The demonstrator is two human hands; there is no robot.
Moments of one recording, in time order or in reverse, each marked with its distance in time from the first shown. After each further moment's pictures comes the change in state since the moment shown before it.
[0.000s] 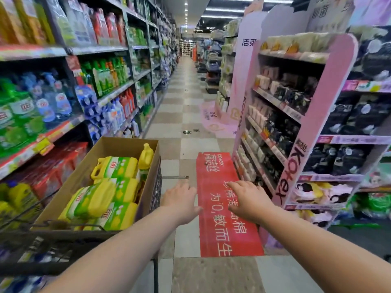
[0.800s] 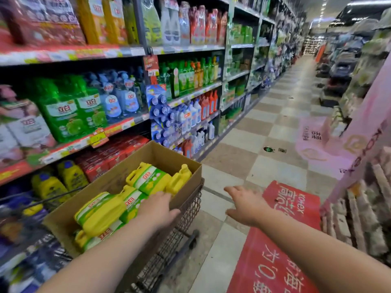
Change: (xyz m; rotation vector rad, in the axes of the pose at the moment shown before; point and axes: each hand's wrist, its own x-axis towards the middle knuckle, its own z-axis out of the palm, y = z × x) left_hand 0.222 -0.109 0.007 -0.147 -0.060 -0.799; right_hand 0.387 0.025 -0.023 -0.058 -0.119 -0.616
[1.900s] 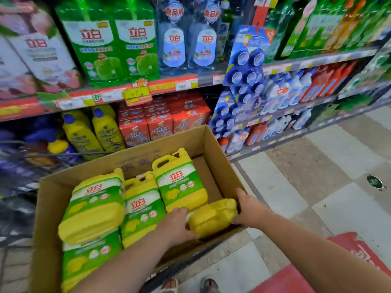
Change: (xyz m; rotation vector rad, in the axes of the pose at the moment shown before) left_hand 0.250 -0.070 0.115 -0.571 -0.344 -0.491; right_hand 0.410 -0.042 0.049 0.004 -0.519 -0.268
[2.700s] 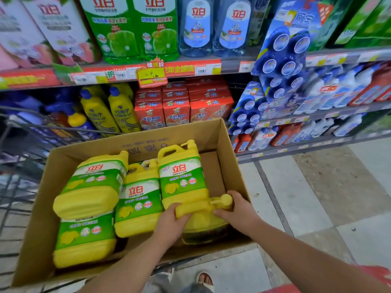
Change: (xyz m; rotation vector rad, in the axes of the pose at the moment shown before) left_hand 0.020 0.019 0.033 -0.714 0.405 -0.313; right_hand 0.060 0.013 0.019 0.461 -0.032 -0.177
